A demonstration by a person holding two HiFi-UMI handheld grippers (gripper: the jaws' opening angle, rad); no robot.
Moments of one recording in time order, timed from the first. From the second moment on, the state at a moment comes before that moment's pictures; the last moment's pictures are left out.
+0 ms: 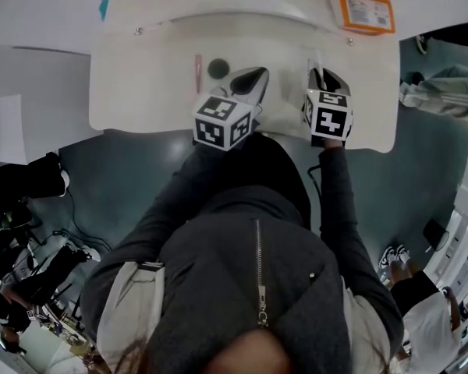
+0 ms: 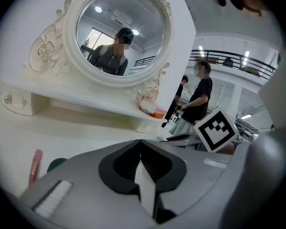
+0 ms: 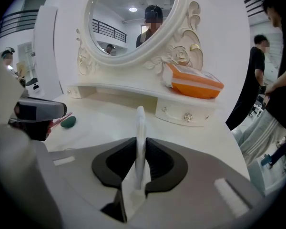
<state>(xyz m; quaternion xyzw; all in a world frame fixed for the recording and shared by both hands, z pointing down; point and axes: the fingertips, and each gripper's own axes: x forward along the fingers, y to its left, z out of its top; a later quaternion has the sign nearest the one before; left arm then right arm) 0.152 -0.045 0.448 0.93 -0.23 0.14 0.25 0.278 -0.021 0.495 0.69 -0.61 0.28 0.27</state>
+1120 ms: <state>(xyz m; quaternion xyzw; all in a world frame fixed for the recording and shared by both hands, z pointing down) 0.043 -0.069 0.437 0.89 -0.36 0.09 0.26 0.155 -0.057 0.447 0.44 -0.81 0.16 0.36</state>
